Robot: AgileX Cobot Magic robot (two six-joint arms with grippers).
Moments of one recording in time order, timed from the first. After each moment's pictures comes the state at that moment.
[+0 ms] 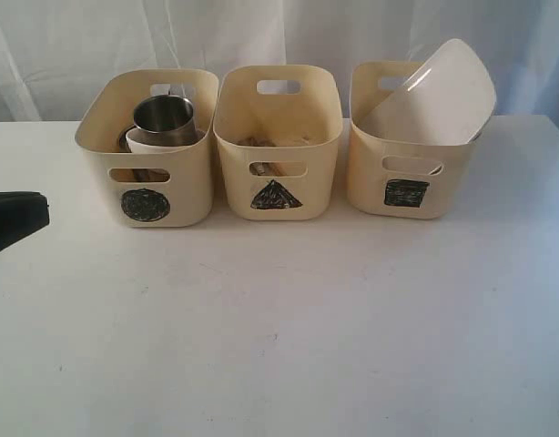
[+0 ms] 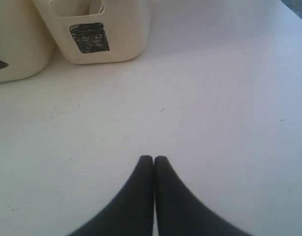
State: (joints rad) left arm -0.13 0.66 -0.43 -1.39 0.64 1.38; right arm 0.03 0.29 0.00 0.07 0.23 0.11
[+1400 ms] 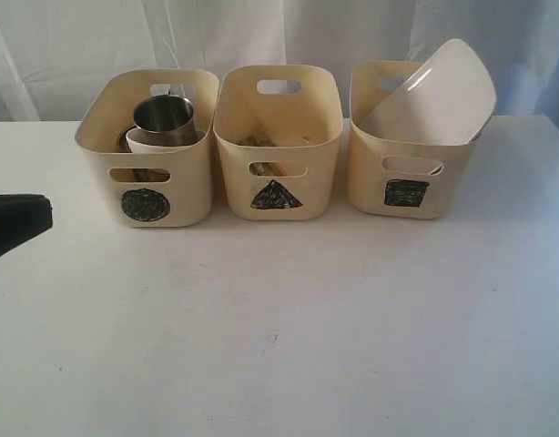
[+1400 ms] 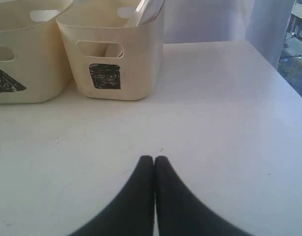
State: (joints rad) left arm -0.16 0.65 -0.43 -1.38 0.62 1.38; right arm 0.03 0.01 0.00 0.06 0.34 -0.04
